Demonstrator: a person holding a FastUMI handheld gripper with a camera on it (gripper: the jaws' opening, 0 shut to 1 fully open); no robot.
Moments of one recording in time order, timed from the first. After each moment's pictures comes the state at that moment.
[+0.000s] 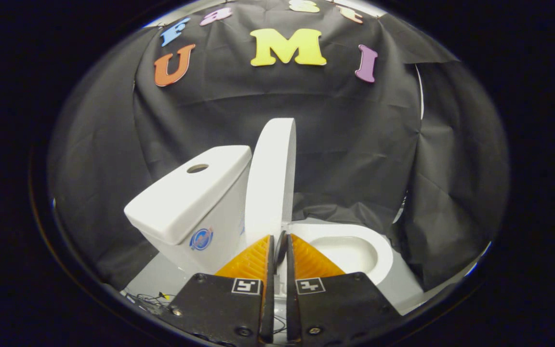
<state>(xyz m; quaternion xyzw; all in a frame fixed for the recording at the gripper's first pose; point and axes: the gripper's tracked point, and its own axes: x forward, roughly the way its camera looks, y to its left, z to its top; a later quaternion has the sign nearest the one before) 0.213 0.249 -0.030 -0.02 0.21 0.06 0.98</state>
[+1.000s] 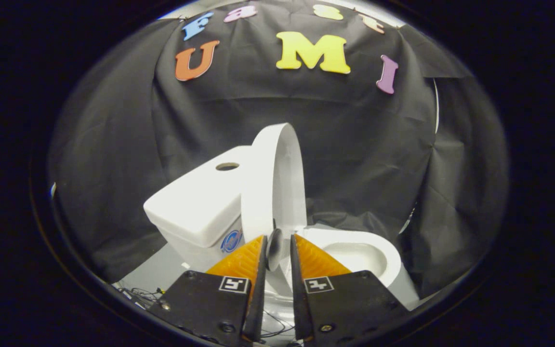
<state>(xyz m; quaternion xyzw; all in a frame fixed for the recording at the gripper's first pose) 0.203 0.289 -0.013 -0.06 0.16 0.09 0.98</state>
